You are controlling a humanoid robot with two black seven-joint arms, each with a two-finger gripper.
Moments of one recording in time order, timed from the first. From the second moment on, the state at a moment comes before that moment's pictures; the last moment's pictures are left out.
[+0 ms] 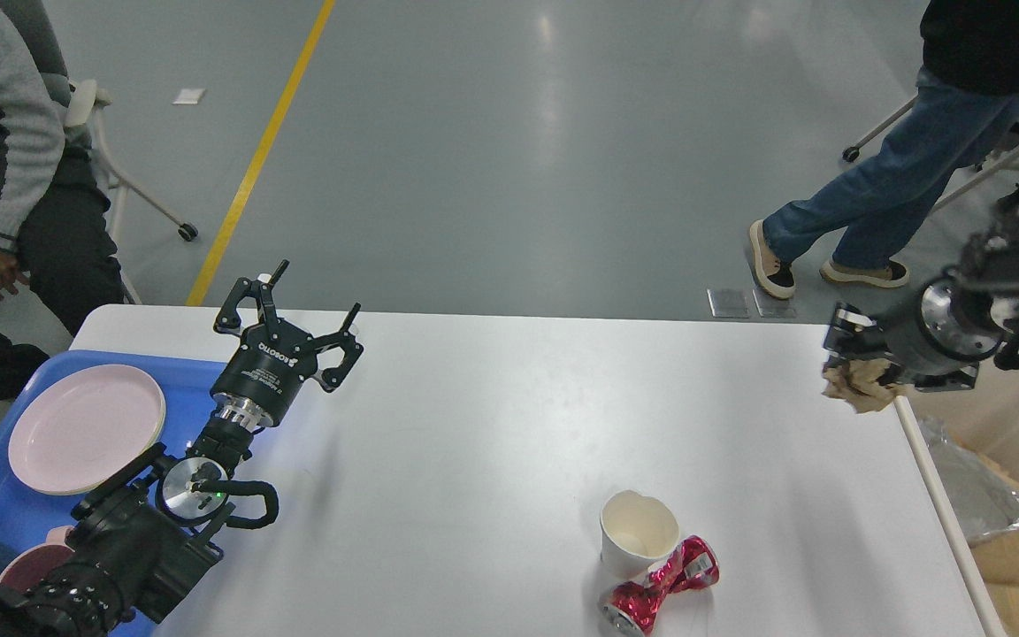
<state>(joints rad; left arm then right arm) -0.60 0.09 -0.96 -0.40 -0.07 -0.76 -0.20 1.69 -0.47 -1.29 1.10 0.08 0.33 -0.07</state>
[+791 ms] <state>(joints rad) -0.60 0.09 -0.96 -0.41 -0.07 -0.76 -0.20 0.74 -0.39 -1.01 0.08 0.31 0.10 -0.25</state>
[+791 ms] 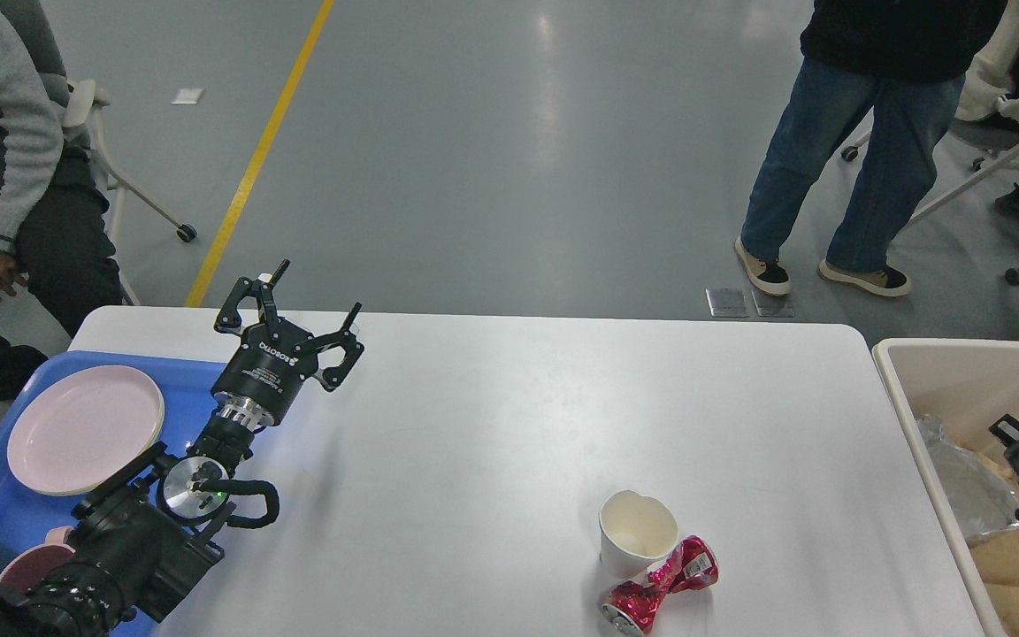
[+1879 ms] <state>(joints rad) -0.60 0.08 -0.96 -0.41 -0.07 -0.76 -0.20 1.62 -0.47 -1.00 0.96 0.09 0.46 -0.23</state>
